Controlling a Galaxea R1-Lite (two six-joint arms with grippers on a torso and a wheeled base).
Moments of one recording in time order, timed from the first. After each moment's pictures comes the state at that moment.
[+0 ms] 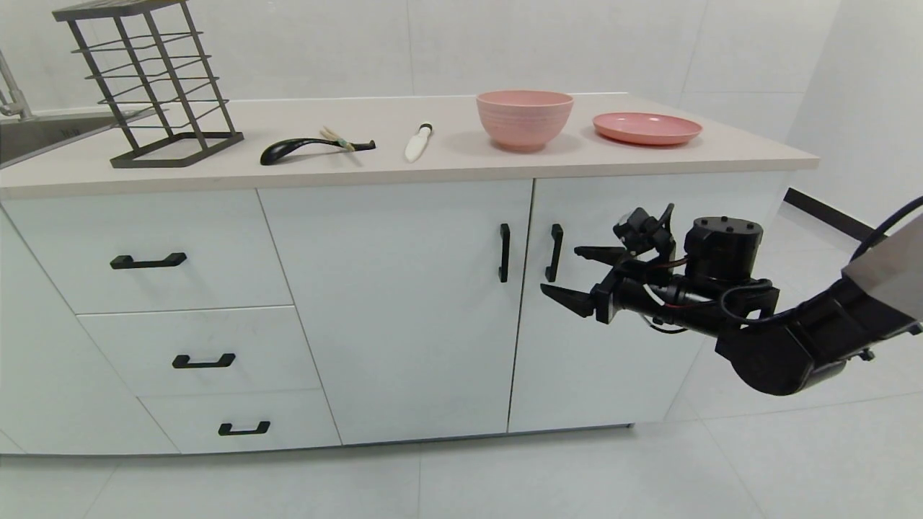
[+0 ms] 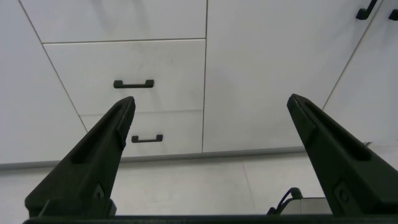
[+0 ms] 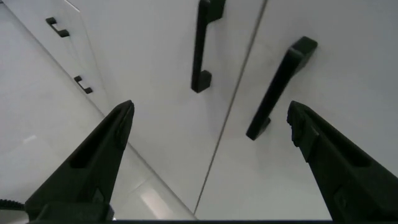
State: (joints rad) left arm 0.00 0.00 0.00 0.00 -0.02 0.00; right arm 0.30 2.10 -0.86 -1.04 0.53 -0.21
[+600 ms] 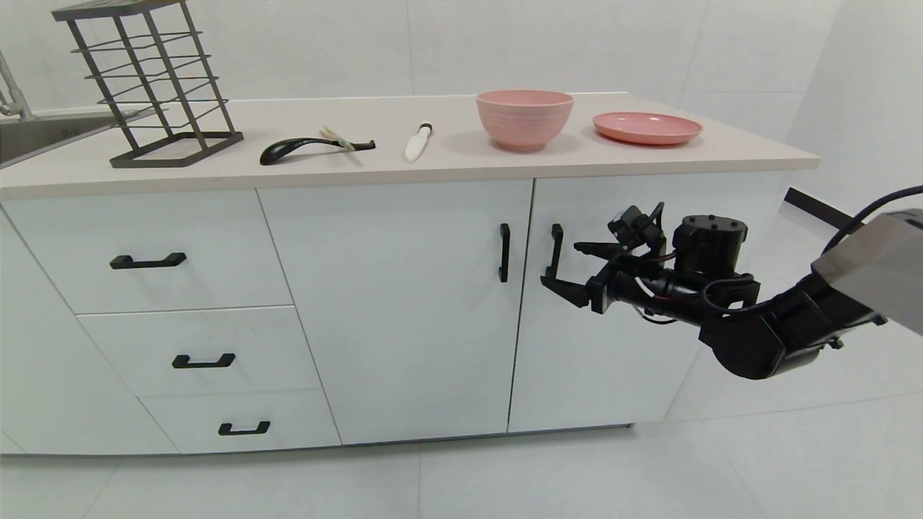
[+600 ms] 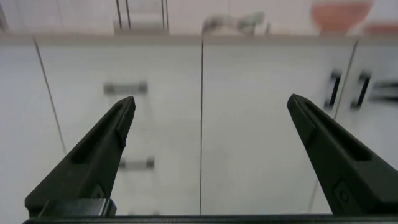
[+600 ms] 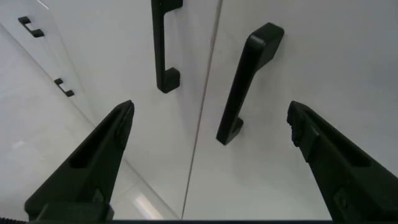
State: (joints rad) left arm 0.00 0.00 -0.03 -0.36 -0.05 -0.01; right arm 0.28 2.17 -0.95 -1.03 0.54 -0.21
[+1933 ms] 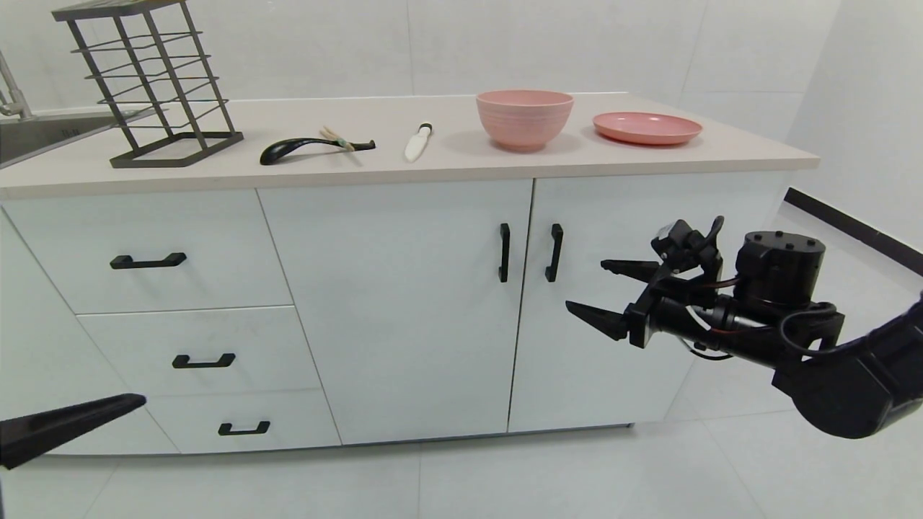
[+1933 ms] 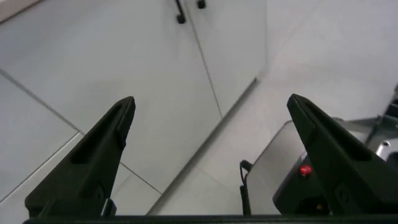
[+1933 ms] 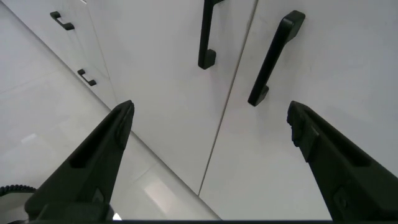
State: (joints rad) left arm -0.33 0.67 -0.31 -0.18 -0.45 0.38; right arm 0.29 1.95 -0.64 -1.09 0.53 -0.21
